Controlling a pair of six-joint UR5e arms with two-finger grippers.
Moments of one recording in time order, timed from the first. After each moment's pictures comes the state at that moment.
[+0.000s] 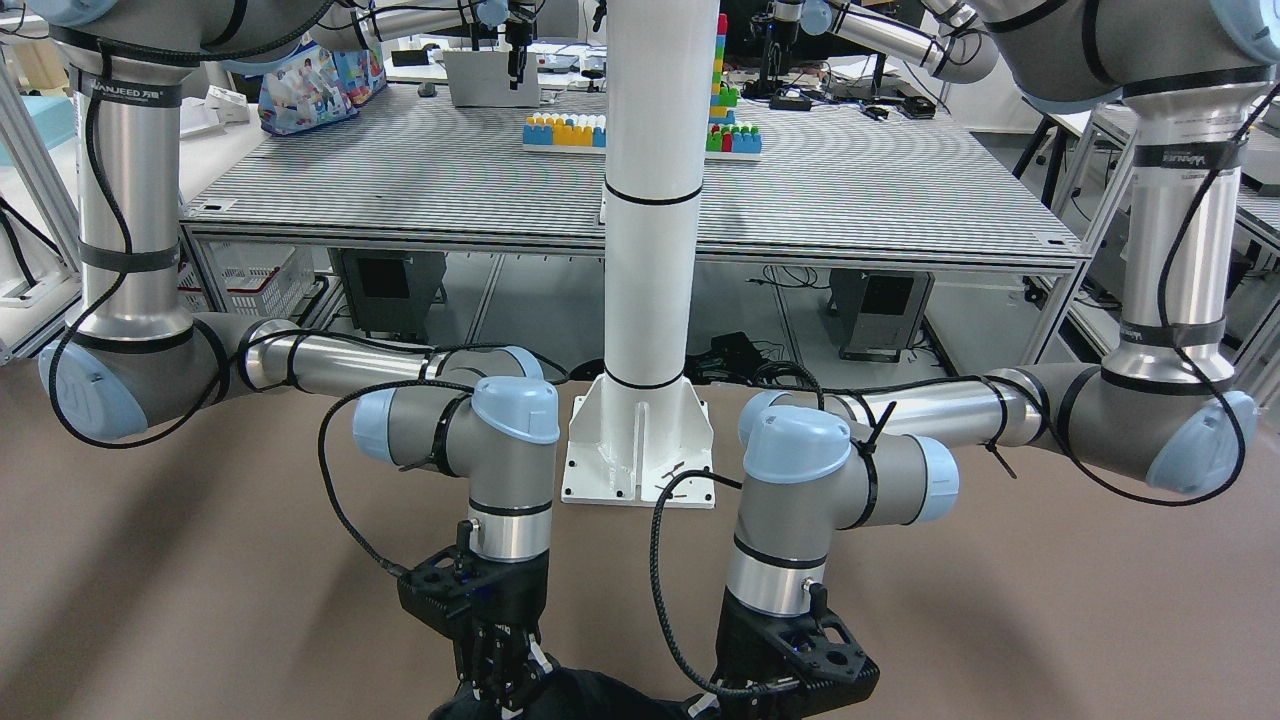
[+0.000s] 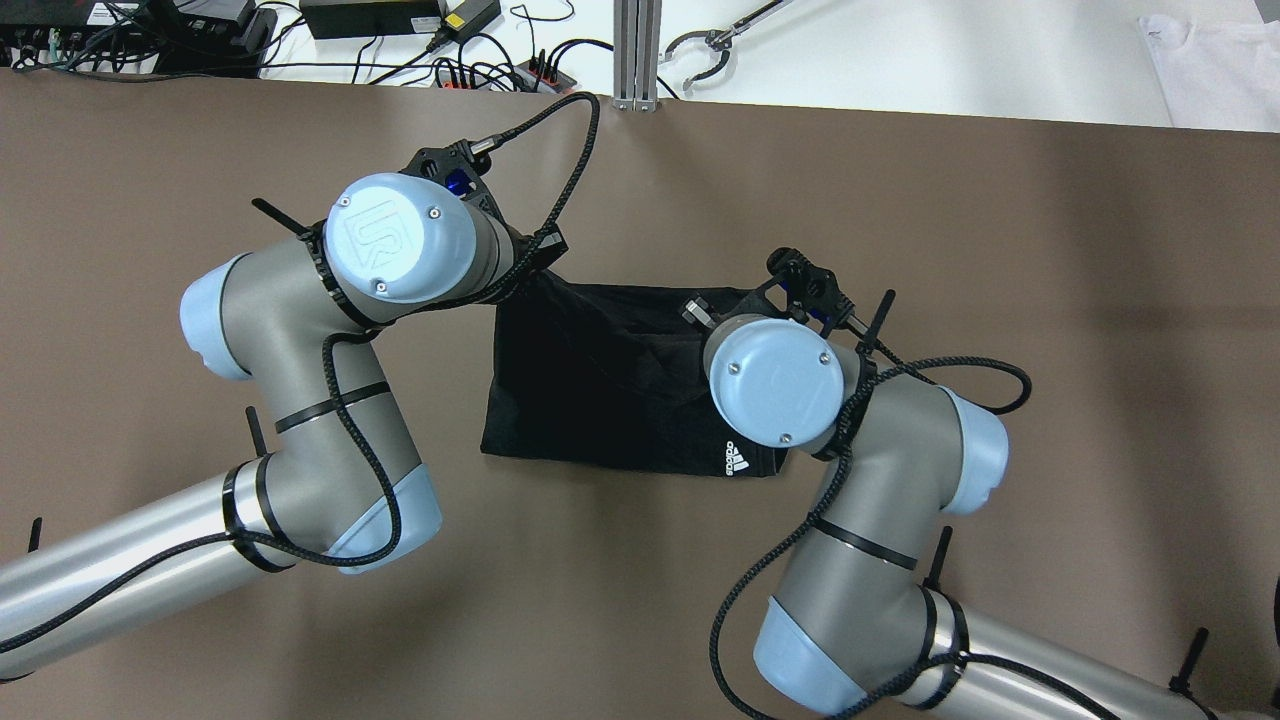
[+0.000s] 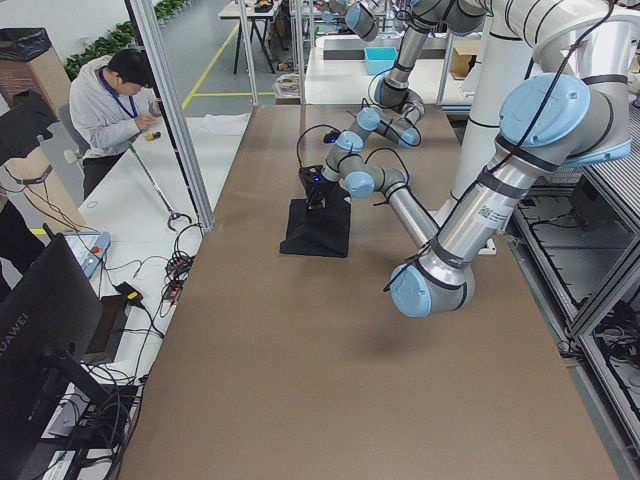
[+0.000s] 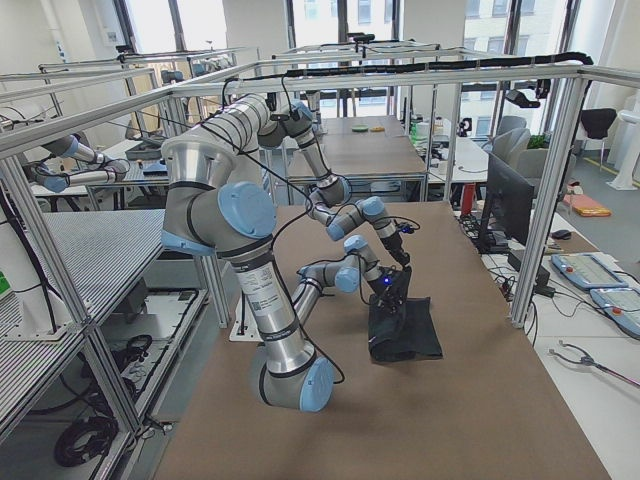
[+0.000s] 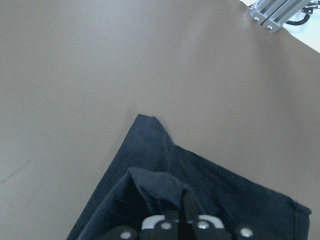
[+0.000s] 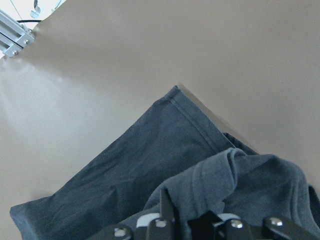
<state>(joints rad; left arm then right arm) -0.67 -2.33 -1.69 -1.68 -1.59 -1.62 0.55 -0.92 1.81 -1.57 1.40 1.92</state>
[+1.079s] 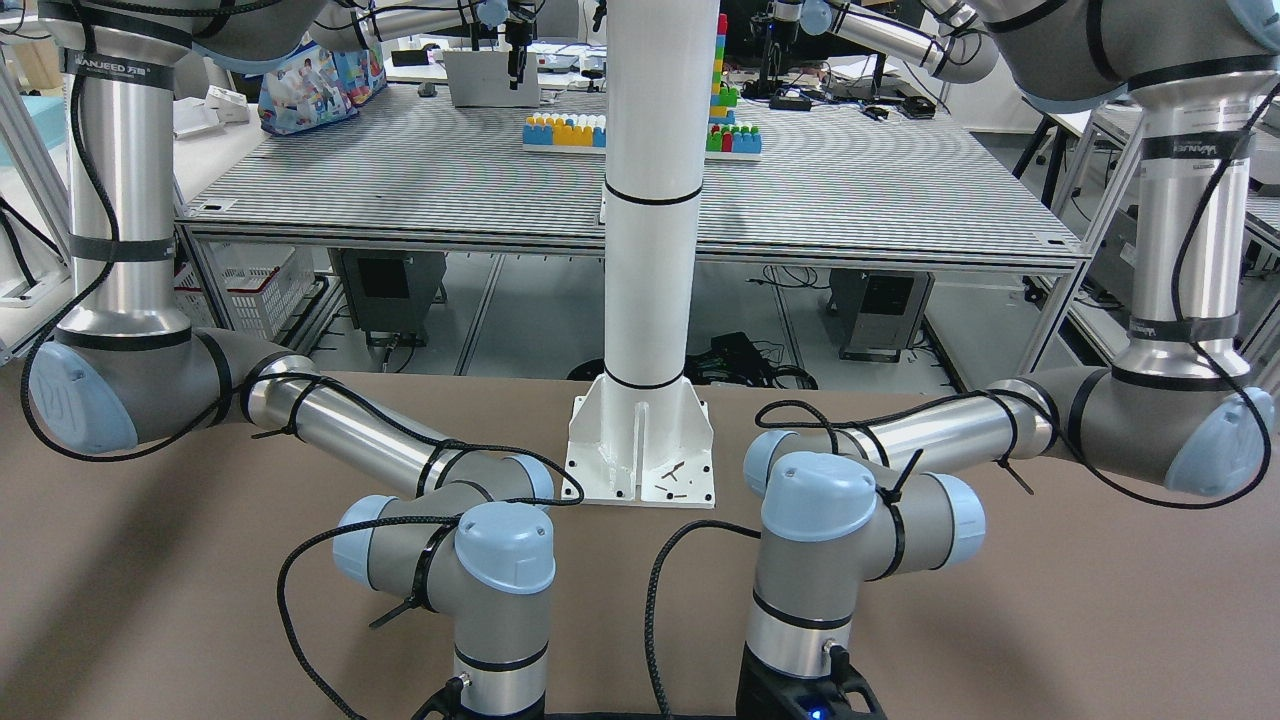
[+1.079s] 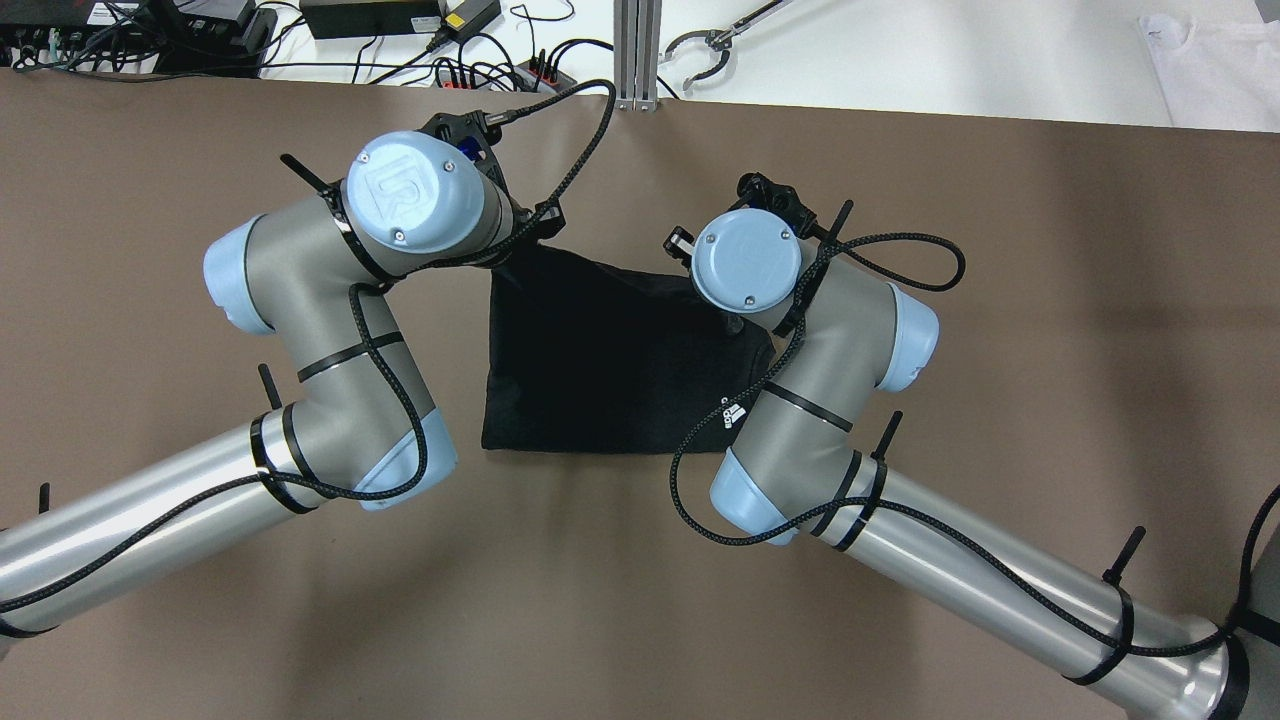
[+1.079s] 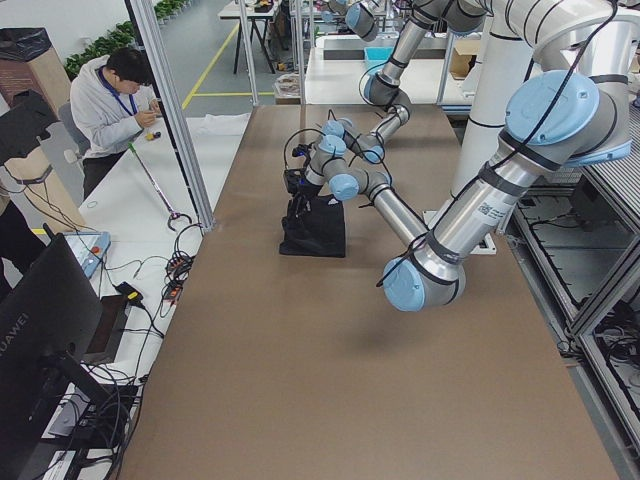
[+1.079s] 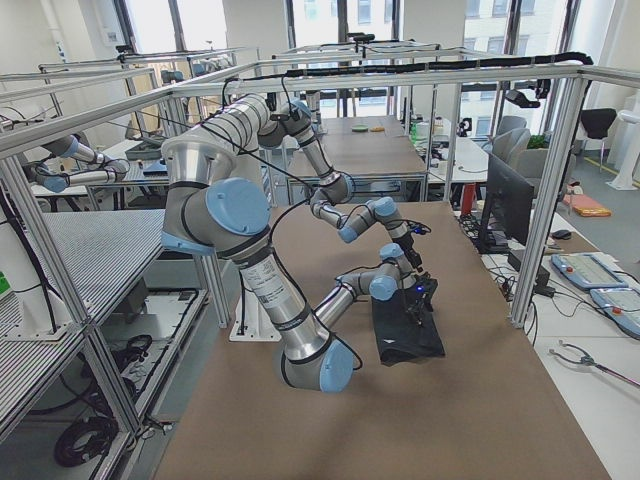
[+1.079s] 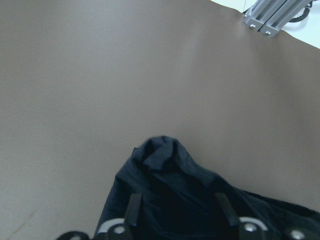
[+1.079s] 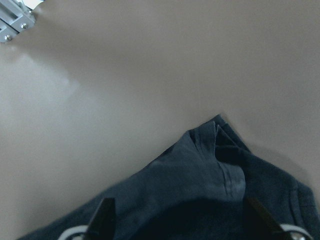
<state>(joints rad) -0.74 -2.36 -1.59 -1.73 -1.65 -1.46 0.68 -0.78 1.46 -1.38 1.56 1.73</state>
